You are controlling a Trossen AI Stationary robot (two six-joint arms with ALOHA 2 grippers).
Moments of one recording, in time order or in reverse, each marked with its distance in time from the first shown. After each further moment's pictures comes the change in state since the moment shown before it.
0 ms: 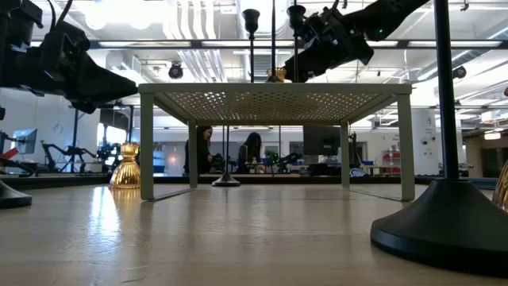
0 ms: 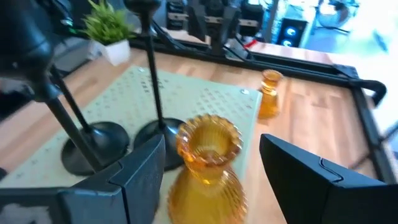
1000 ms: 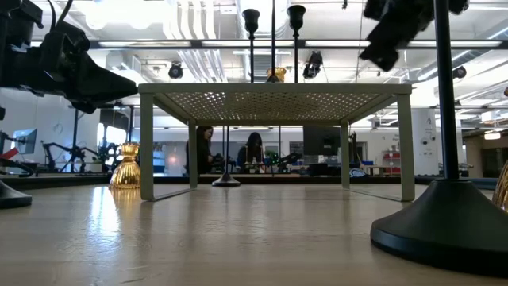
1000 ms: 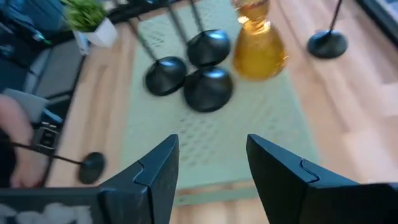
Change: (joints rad) left arm 0.000 0.000 0.000 0.000 0.000 0.000; right arm 0.025 -0.575 -0.184 -0.559 0.263 0.392
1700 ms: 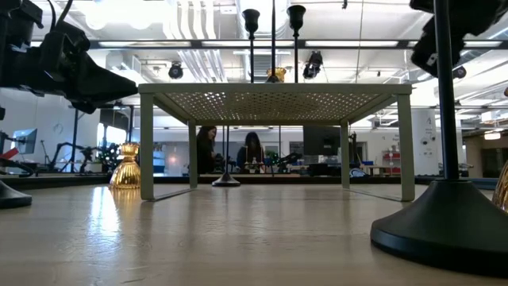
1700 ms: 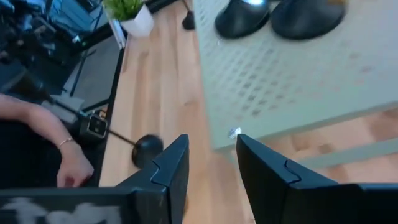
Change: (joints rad) left arm 0.000 0.000 0.000 0.000 0.000 0.000; right arm 0.713 -0.334 -0.364 0.244 0.514 0.600
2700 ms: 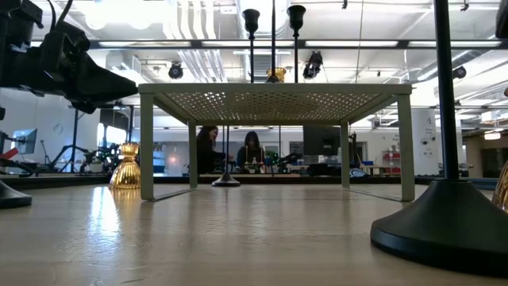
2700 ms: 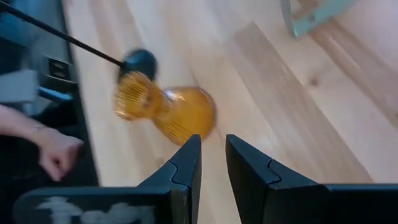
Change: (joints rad) left arm 0.000 0.000 0.000 0.000 0.000 0.000; right arm 0.798 0.371 -0.055 -0.009 0.555 0.900
